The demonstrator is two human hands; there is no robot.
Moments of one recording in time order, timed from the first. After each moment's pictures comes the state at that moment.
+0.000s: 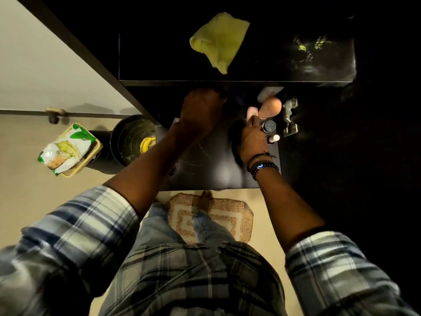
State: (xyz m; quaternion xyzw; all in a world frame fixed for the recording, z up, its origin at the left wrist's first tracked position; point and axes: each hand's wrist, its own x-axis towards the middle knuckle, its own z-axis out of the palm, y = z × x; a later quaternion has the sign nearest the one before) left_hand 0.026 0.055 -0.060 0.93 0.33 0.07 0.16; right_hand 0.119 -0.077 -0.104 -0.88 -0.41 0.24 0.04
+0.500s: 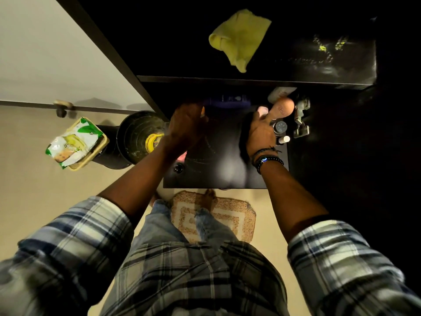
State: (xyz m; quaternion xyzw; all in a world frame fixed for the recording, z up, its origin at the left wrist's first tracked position) left_hand -0.042 0.055 -0.093 0.88 0.38 0.08 0.28; right_hand 0.118 -0.062 -0.108 -0.90 -0.39 0.18 -0.01
